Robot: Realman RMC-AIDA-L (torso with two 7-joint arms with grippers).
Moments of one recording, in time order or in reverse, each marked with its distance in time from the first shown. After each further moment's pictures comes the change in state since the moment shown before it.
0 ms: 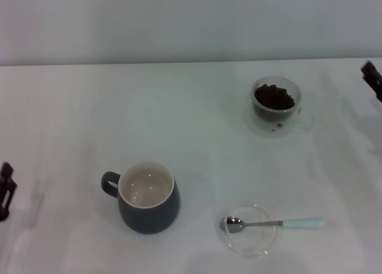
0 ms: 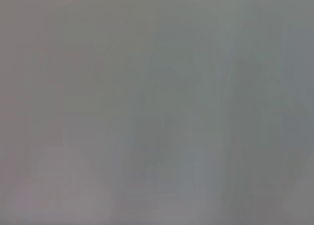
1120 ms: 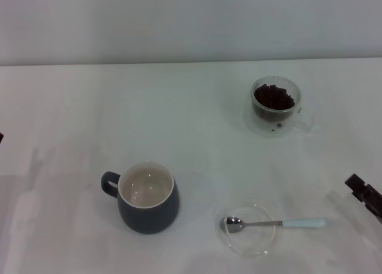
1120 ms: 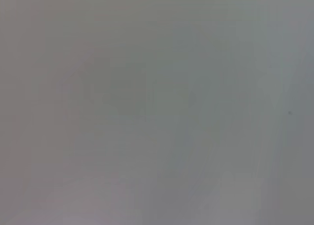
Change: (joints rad) left arm -0.138 -0.006 0.008 -0.020 -0.192 -0.010 -0.103; right arm -0.238 0.003 -0.154 0.252 -0.297 -0.560 0.490
